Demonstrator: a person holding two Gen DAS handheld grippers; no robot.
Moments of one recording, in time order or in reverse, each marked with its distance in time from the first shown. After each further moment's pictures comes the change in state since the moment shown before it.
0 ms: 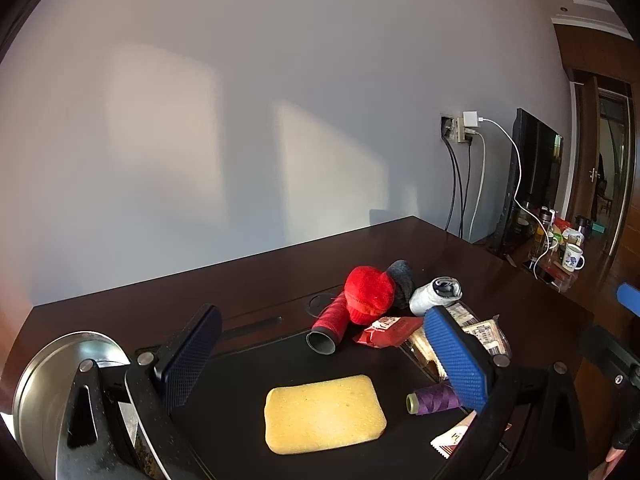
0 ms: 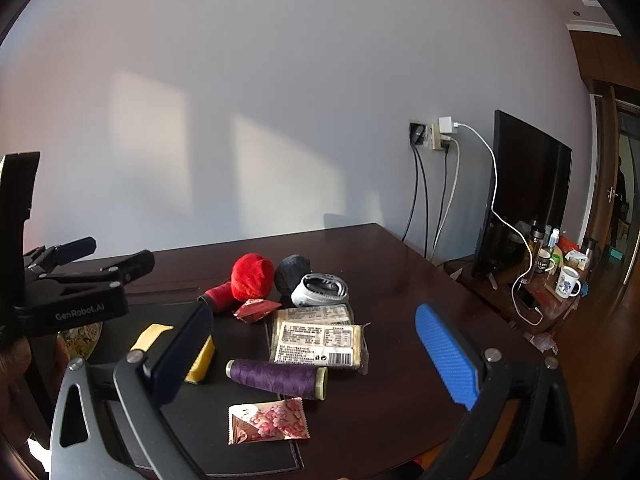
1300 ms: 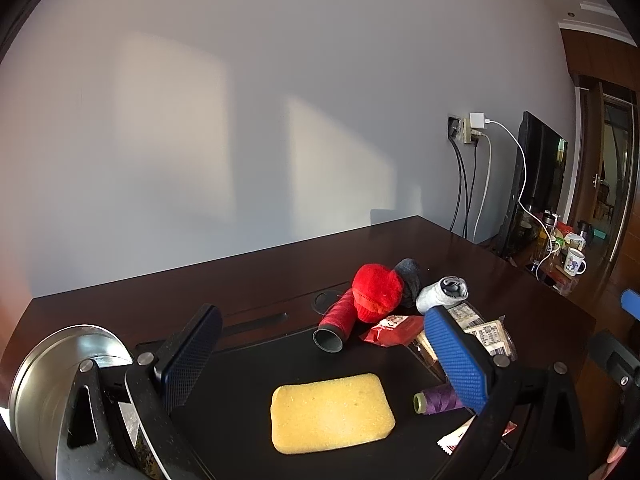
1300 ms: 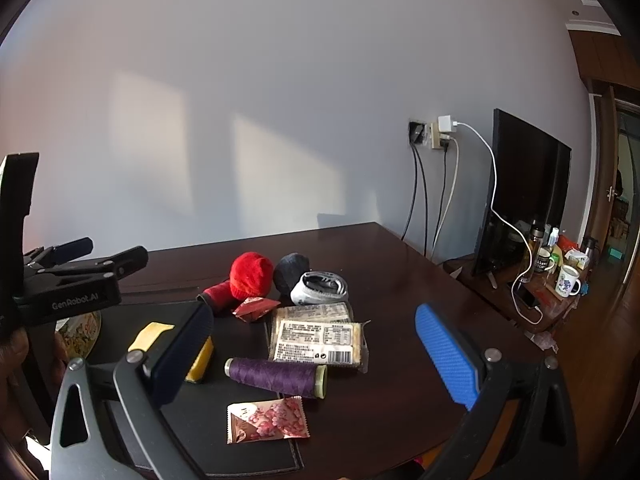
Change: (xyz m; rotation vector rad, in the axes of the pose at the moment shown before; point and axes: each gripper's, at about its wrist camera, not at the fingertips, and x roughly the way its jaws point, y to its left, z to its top) left arm 0.007 0.009 -0.003 -0.016 0.004 0.006; right arm 0.001 0.002 -0.004 -0.005 -0.008 0.000
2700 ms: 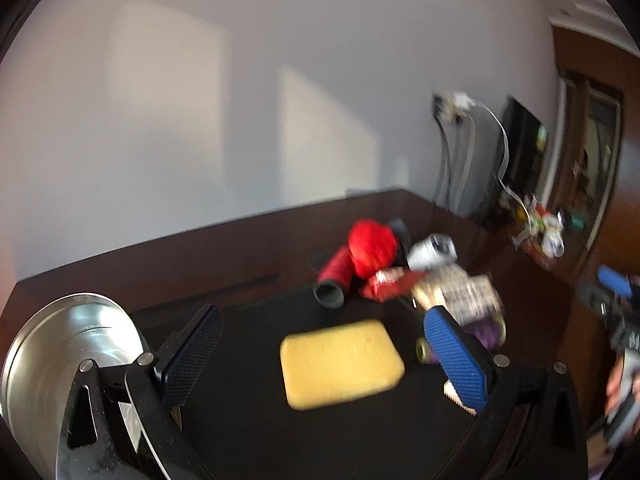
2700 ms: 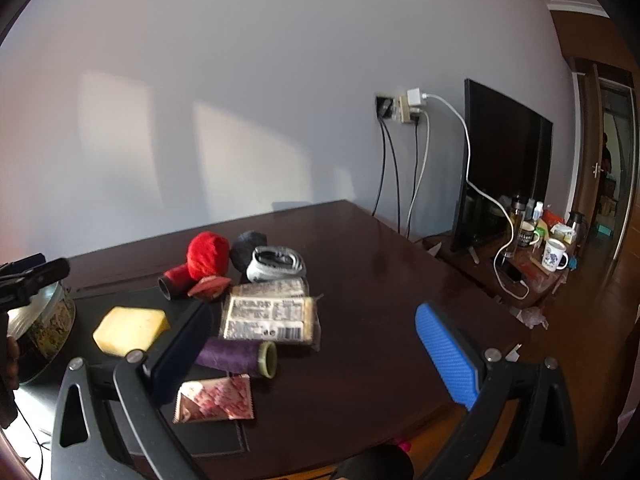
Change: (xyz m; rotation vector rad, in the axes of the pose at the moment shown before) left arm -0.013 0.027 -0.032 0.028 0.113 -0.118; right arm 0.014 -0.055 -0.021 0.049 0.078 -0.044
